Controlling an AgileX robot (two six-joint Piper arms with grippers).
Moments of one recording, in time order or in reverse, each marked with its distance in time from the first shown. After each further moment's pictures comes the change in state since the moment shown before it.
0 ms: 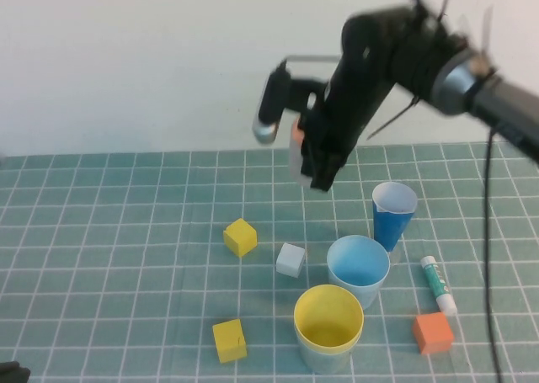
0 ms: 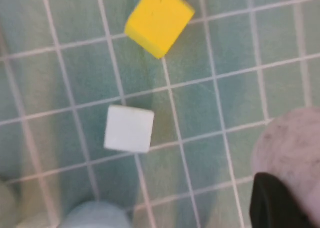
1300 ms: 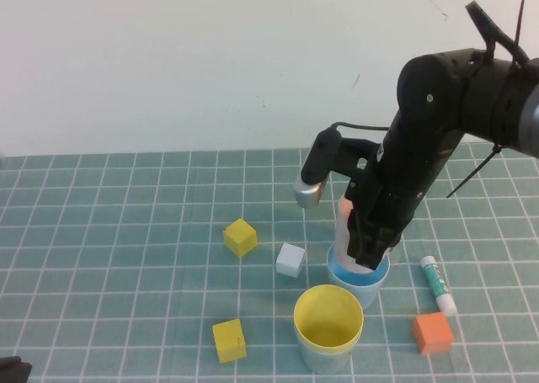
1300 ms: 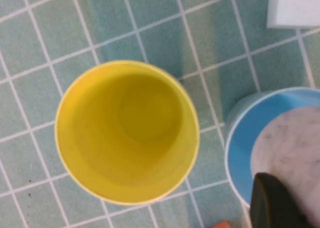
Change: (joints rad) right arm 0.011 -0.357 0.622 0.067 -0.067 0.113; left arm 0.000 0.000 0.000 0.004 -0.018 0.002
